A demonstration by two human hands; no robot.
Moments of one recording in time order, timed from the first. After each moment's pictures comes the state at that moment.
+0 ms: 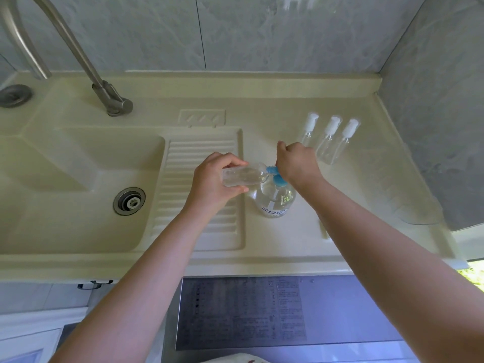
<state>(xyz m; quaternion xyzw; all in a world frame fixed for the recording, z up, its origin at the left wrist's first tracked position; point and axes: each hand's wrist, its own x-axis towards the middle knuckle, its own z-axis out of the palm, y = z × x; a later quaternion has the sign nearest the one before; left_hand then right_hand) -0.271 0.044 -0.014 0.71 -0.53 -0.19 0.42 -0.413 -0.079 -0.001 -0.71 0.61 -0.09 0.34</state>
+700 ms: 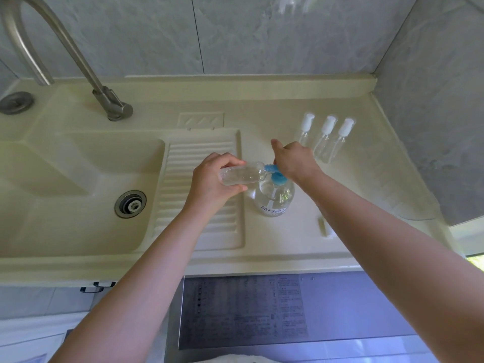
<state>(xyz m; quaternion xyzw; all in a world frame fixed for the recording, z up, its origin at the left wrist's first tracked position) -0.273 0.046 -0.010 0.71 -0.52 -0.21 0.42 -0.415 -0.080 0.011 -0.70 0.60 -0.08 0.37</state>
